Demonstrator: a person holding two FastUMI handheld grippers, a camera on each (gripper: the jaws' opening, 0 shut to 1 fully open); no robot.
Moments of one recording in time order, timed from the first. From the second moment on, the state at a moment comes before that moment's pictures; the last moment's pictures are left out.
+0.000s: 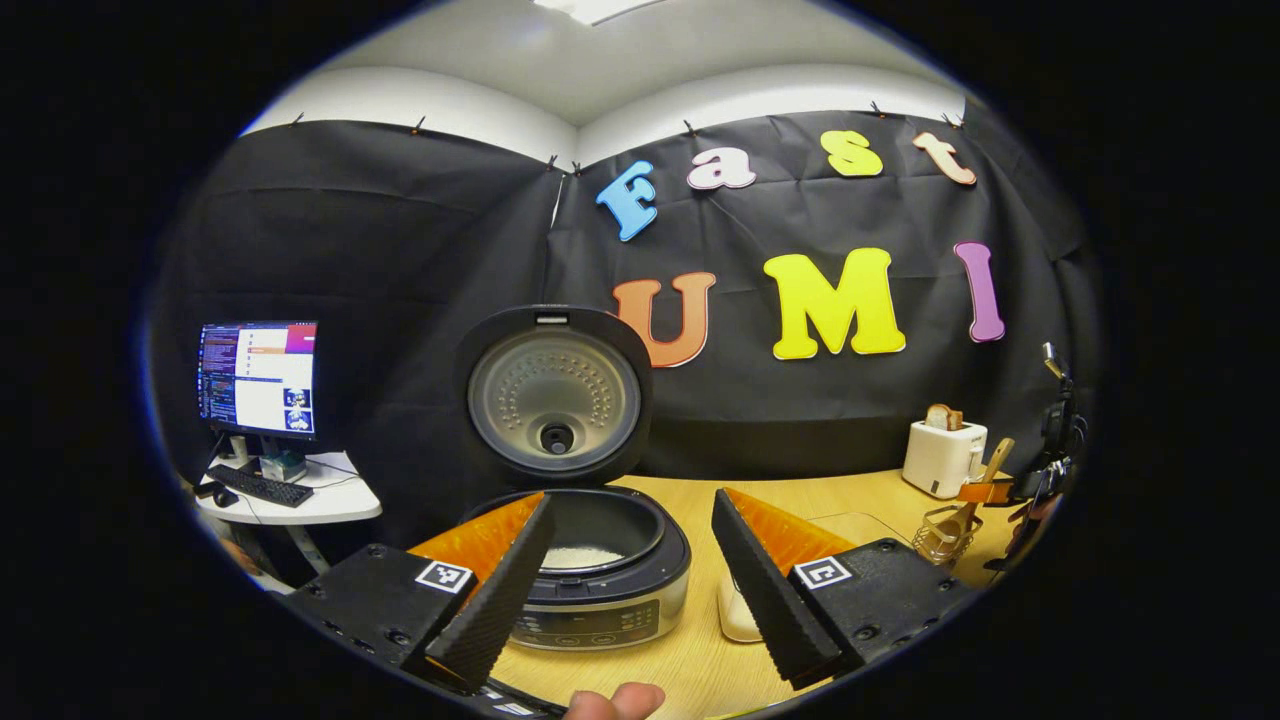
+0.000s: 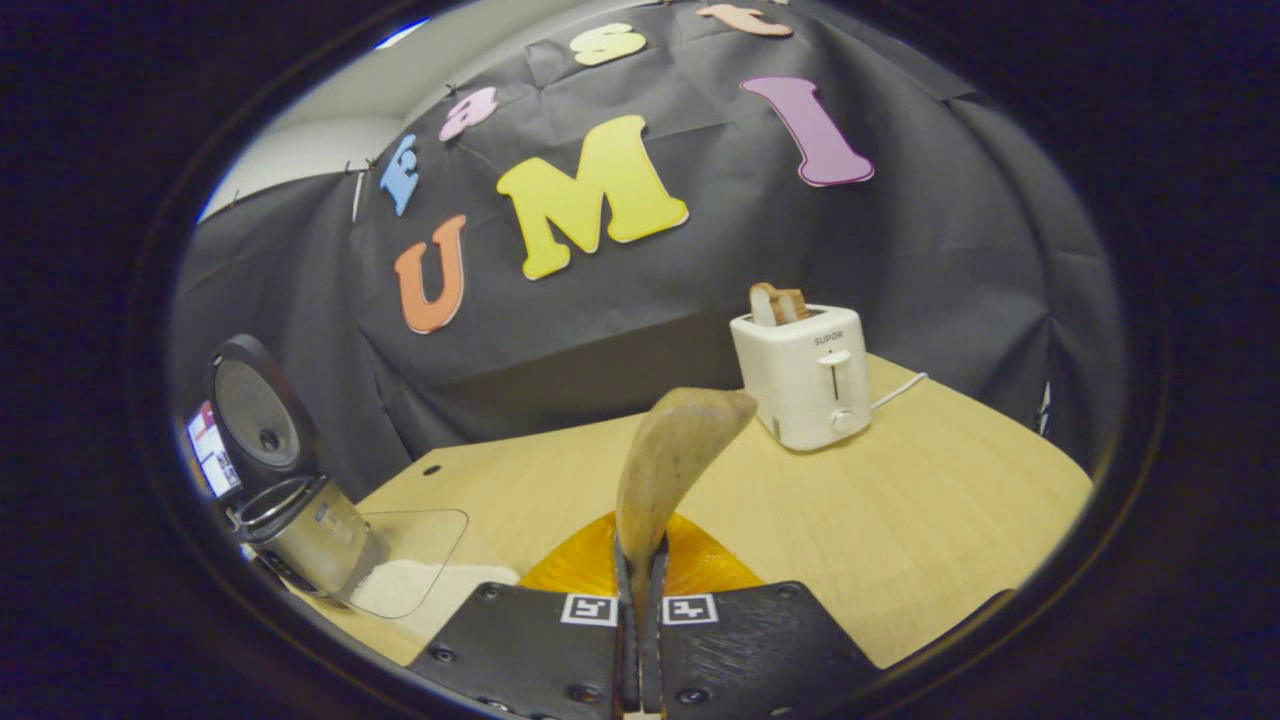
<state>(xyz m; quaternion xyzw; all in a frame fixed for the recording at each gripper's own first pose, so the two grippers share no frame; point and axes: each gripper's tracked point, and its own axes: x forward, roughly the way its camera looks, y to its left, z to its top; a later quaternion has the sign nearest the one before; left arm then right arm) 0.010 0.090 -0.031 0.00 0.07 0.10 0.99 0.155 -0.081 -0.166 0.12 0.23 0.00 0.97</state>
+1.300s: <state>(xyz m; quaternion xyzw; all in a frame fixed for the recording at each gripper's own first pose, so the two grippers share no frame) -0.008 0.125 -0.038 -0.01 0.10 0.08 0.99 0.173 0.119 -0.107 -0.10 0.20 0.12 0.97</state>
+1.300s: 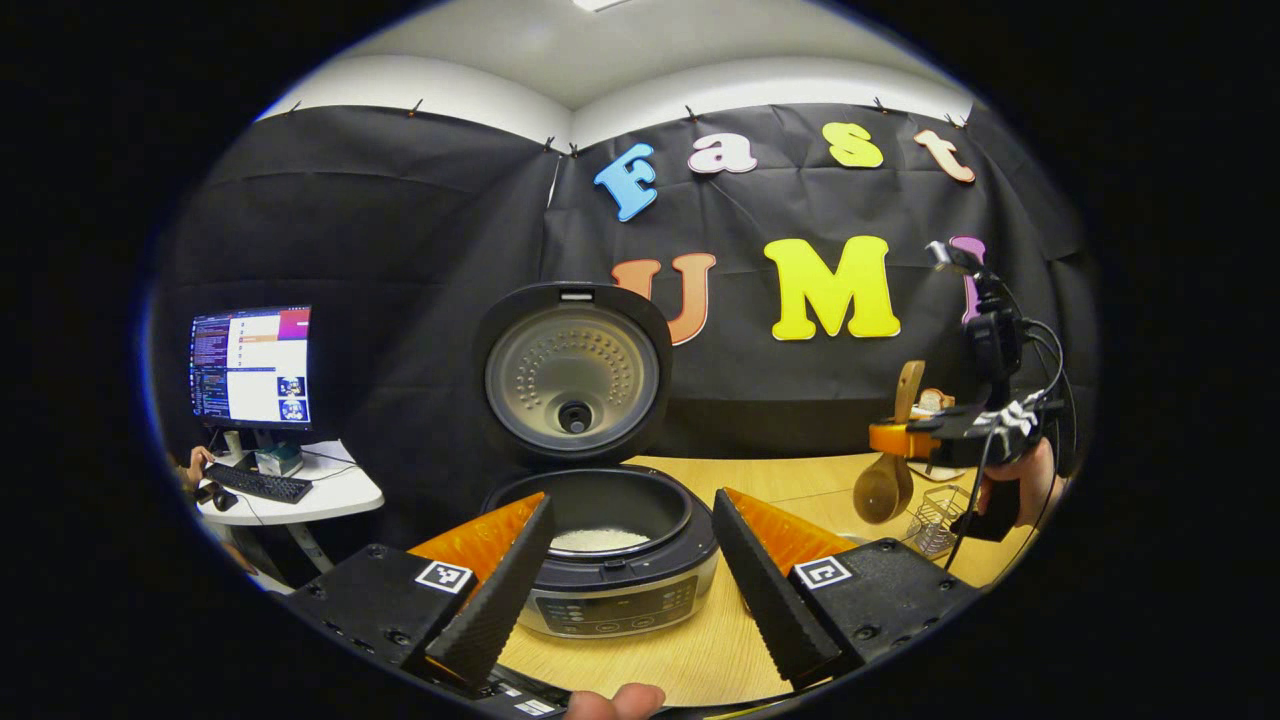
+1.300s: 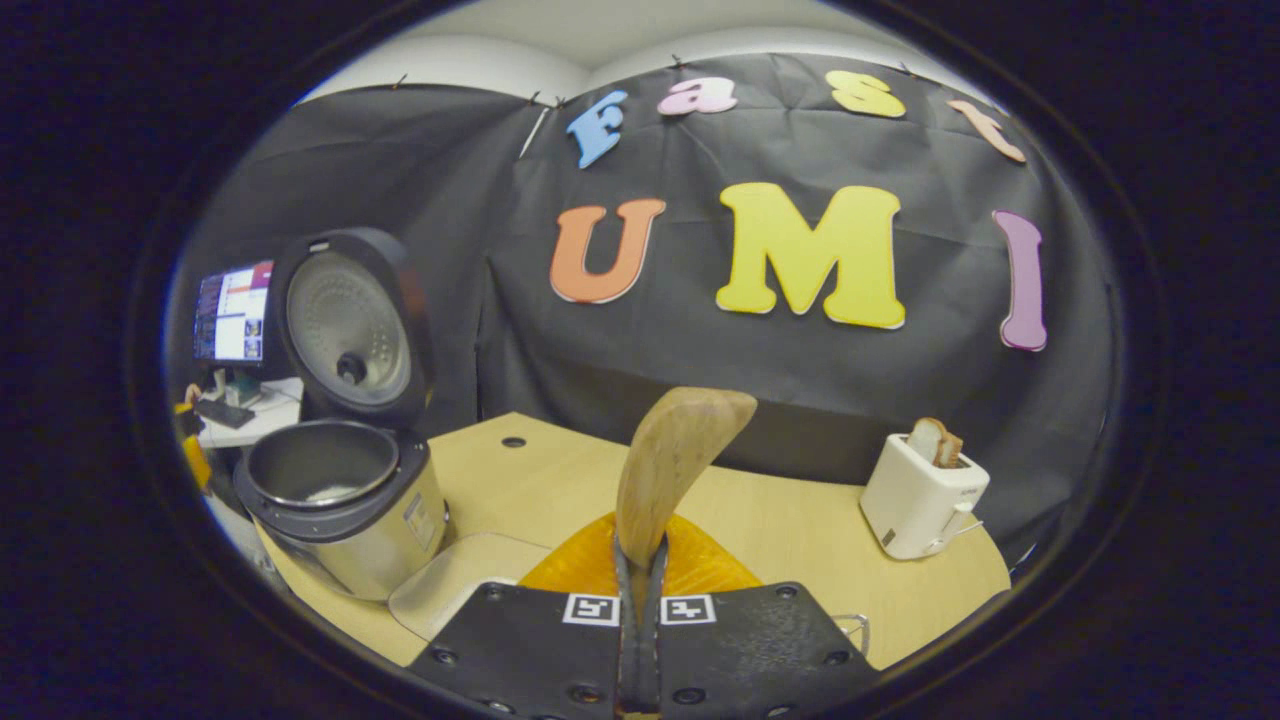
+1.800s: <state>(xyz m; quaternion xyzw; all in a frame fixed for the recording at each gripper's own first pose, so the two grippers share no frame) -0.011 0.140 -0.039 0.00 0.10 0.09 0.99 0.148 0.160 -0.183 -0.22 0.26 0.13 0.93</state>
